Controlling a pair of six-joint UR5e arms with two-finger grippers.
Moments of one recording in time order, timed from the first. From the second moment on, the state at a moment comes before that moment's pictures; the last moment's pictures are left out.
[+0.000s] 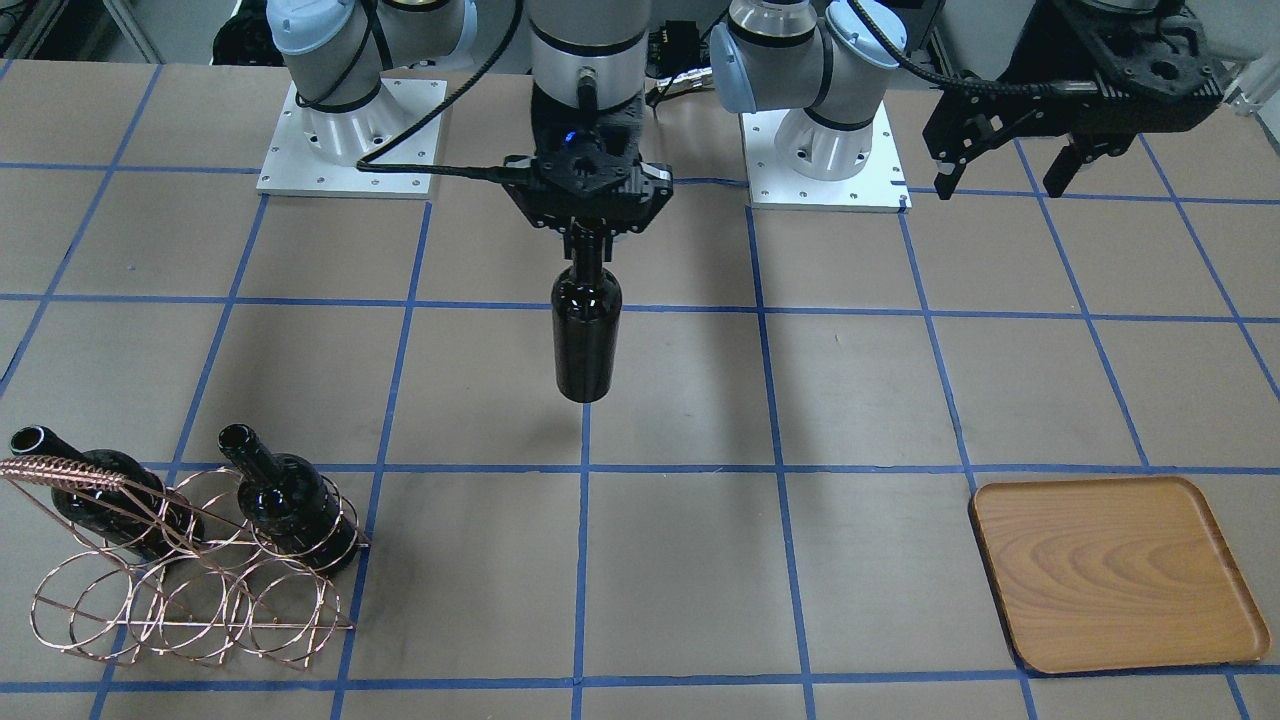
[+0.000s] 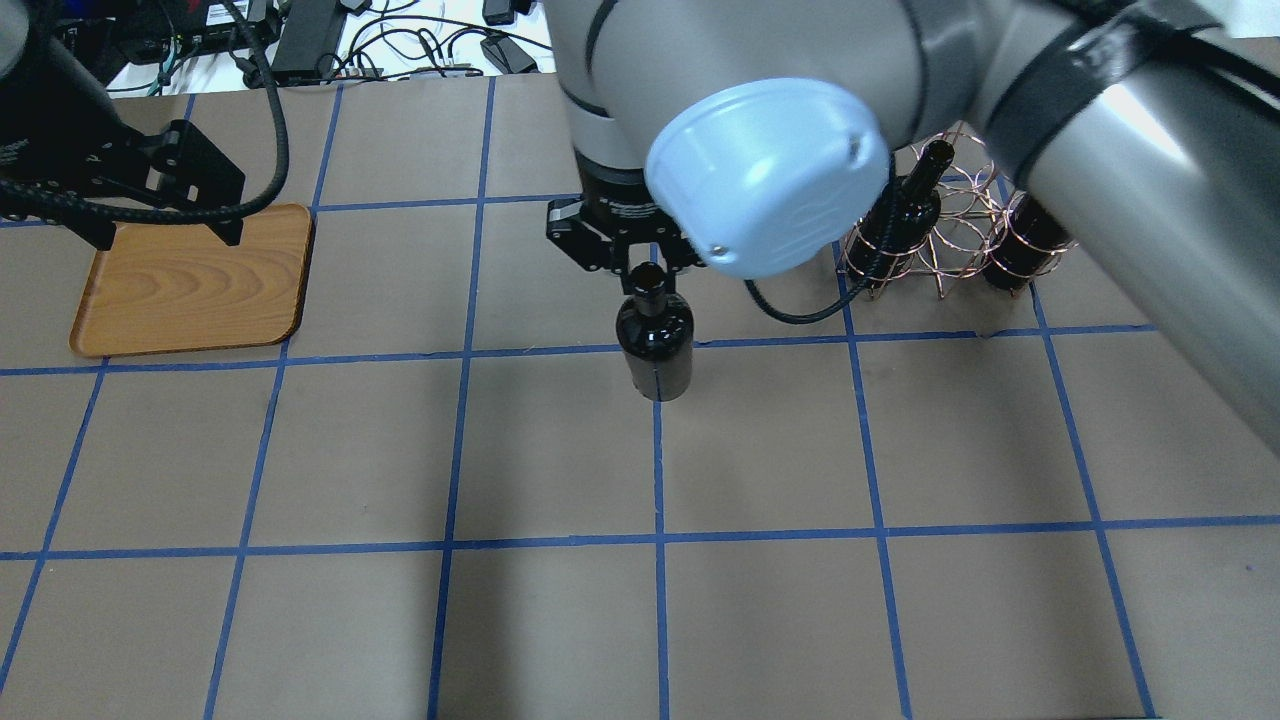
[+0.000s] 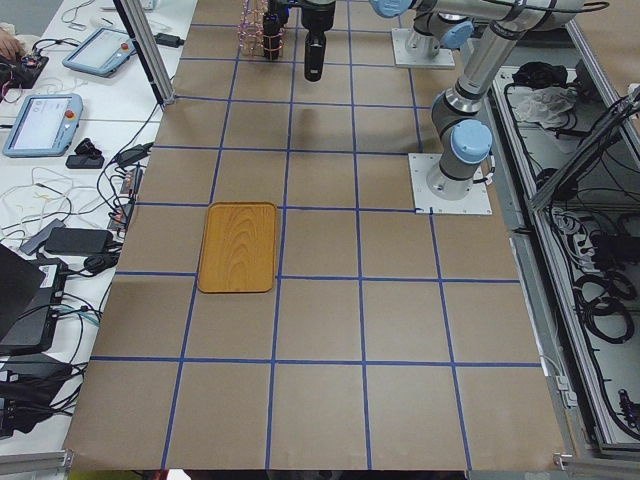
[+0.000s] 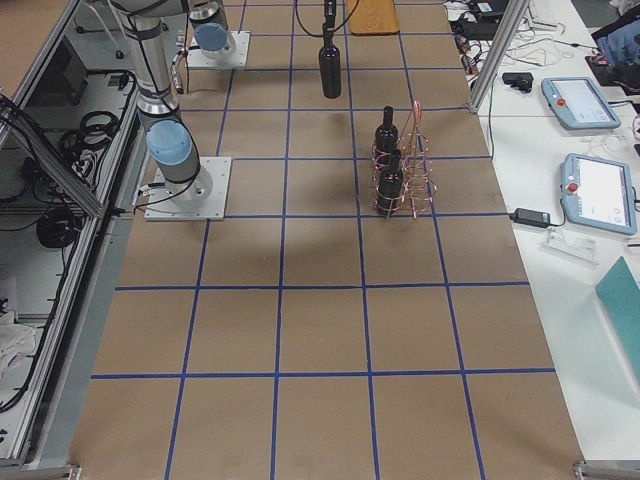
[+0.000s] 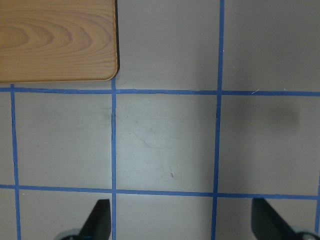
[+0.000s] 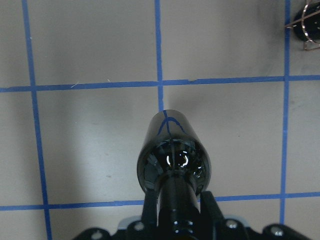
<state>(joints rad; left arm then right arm) -1.37 -1.44 -1.54 -1.67 1.61 0.16 2.07 -1.35 1.37 -1.61 -1.59 0.53</state>
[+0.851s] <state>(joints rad) -1.29 -1.42 -1.54 -1.70 1.66 0.17 2.19 -1.20 1.29 -1.68 -1.59 0.66</state>
